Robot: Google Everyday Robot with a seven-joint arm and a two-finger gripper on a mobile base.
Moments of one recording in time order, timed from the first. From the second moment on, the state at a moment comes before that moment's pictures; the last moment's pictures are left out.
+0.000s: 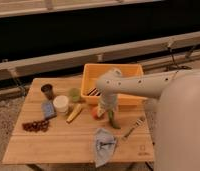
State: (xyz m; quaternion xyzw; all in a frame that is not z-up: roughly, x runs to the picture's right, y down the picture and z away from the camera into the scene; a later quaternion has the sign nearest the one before) arm 0.052 0.133 0.808 -0.25 0.23 0.63 0.70
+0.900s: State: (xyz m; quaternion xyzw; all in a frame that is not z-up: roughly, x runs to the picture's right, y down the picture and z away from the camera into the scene) arm 0.079 0.163 0.853 -0.27 0.27 0.62 0.68
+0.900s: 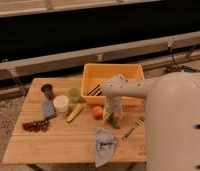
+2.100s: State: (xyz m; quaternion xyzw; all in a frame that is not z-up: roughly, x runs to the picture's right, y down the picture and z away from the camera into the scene) arm 0.089 0.179 0.852 -0.27 0.30 0.63 0.66
